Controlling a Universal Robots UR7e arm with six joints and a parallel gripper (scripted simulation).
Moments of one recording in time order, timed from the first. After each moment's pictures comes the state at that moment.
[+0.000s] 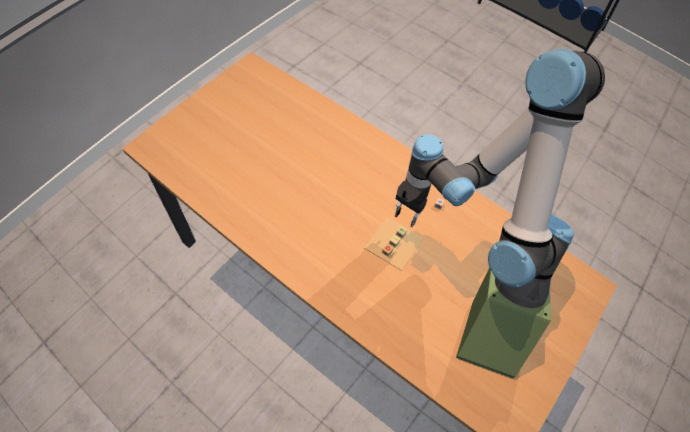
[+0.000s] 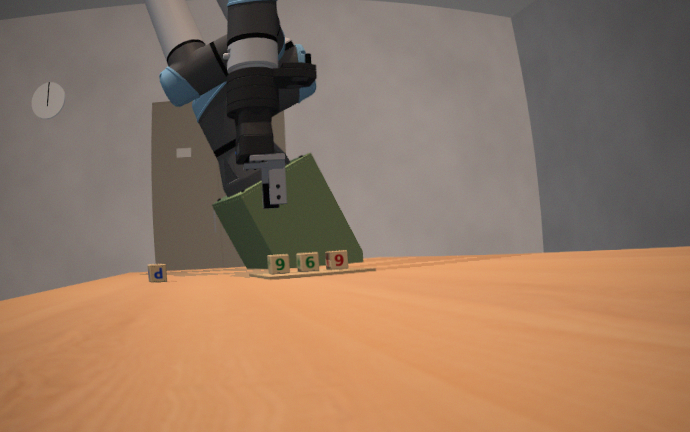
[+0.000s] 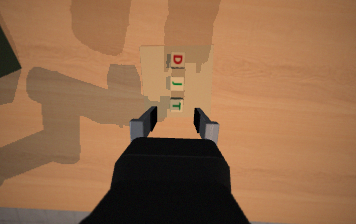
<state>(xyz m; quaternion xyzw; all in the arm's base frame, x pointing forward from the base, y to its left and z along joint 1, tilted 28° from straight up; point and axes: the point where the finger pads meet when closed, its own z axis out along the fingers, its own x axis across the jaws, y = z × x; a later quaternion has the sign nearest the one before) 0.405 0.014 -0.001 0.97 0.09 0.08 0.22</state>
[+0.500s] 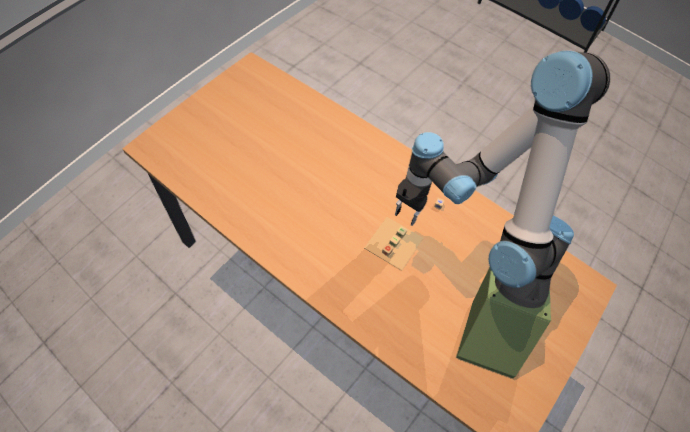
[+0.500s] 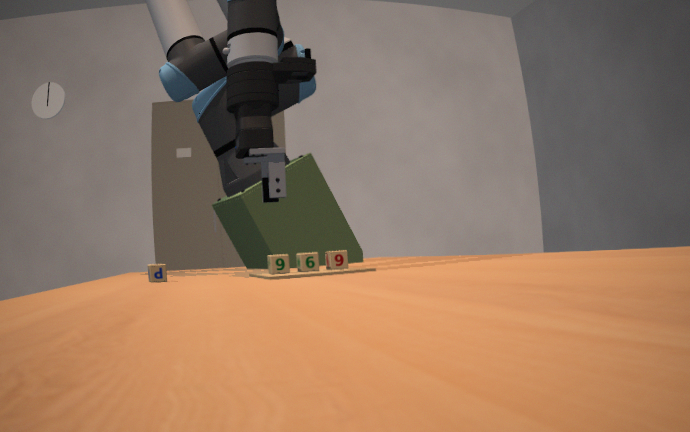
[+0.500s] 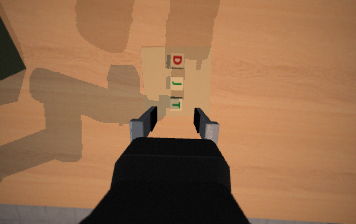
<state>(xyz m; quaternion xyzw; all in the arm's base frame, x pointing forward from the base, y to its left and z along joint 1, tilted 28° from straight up) 0.404 0.018 0.006 0.97 0.09 0.08 0.22</state>
